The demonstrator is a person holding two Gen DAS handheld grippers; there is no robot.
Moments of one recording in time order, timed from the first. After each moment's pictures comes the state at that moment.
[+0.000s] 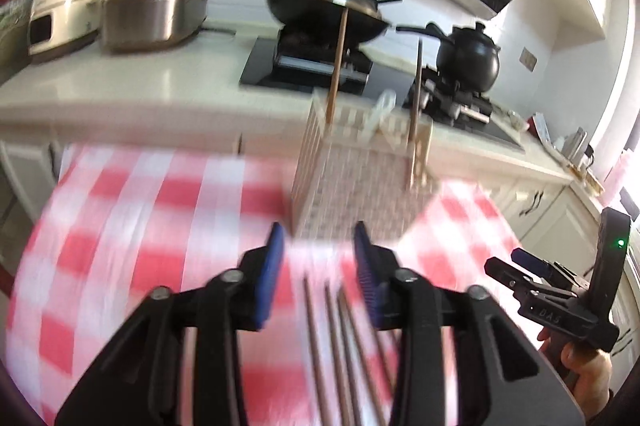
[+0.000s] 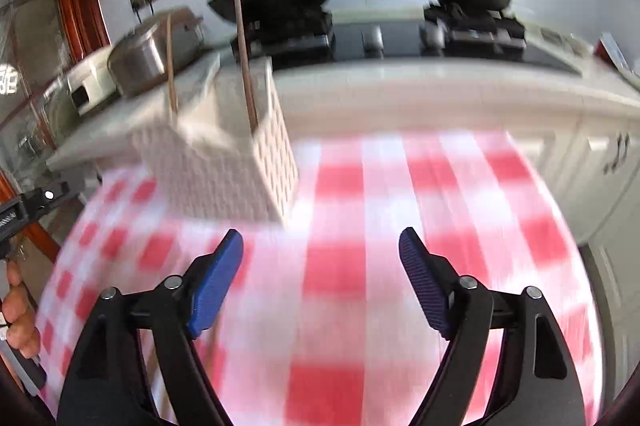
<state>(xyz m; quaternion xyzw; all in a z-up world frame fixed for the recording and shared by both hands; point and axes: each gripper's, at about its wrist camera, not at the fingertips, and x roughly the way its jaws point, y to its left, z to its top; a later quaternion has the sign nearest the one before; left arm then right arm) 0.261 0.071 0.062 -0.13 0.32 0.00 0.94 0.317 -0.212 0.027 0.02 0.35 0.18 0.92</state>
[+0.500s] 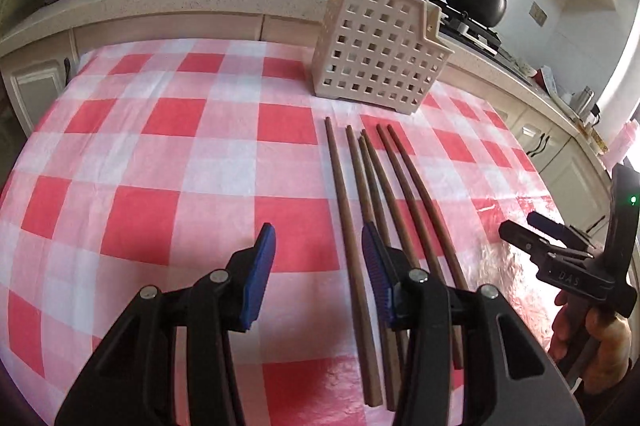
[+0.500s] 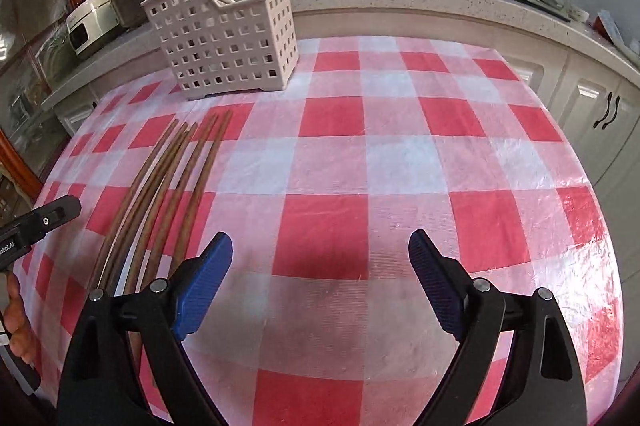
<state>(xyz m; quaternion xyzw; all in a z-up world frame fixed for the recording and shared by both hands) 0.189 0.060 -0.011 -0.12 0.41 -0.01 0.91 0.249 -0.213 -0.026 -0.02 0.42 0.17 0.89</state>
